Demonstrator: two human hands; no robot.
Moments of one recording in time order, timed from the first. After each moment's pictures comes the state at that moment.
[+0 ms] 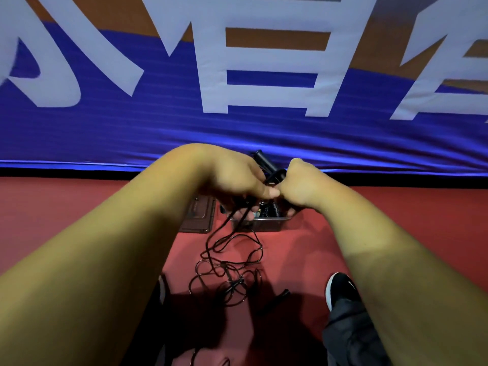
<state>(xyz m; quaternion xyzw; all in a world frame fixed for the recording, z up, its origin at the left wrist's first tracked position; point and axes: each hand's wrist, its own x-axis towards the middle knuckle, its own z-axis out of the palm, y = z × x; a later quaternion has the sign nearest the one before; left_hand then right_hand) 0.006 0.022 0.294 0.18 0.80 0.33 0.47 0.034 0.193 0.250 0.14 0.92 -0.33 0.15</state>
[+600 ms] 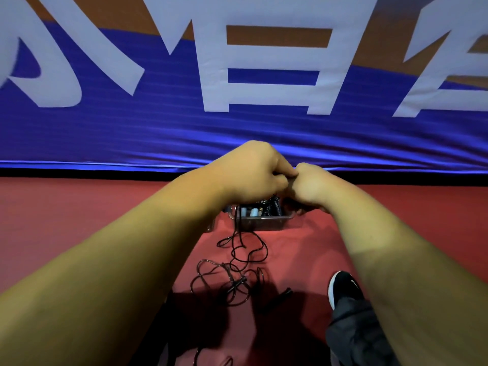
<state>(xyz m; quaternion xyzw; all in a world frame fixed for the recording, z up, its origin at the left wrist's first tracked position) 0.021 0.036 0.289 0.36 0.89 0.24 0.09 0.038 0.202 0.249 0.15 0.91 -0.34 0.17</state>
